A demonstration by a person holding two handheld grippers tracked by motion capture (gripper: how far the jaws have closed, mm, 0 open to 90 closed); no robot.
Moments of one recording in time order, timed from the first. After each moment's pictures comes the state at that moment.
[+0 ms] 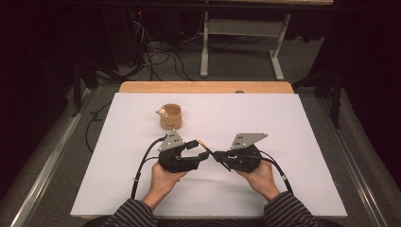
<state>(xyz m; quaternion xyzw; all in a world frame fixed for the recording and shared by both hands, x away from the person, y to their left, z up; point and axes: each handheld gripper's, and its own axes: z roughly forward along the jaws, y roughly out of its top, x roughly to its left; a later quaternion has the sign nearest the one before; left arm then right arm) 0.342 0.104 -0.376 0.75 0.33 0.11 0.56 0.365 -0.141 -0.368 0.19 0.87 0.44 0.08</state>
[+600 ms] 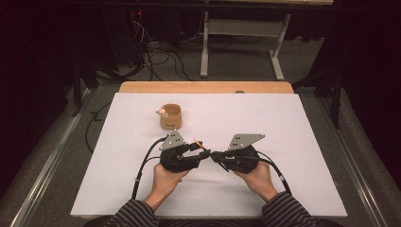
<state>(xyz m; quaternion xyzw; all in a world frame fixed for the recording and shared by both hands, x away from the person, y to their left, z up) 0.344 0.101 -0.379 0.75 0.34 0.10 0.56 0.363 -0.135 -0.369 0.19 0.87 0.44 0.08</state>
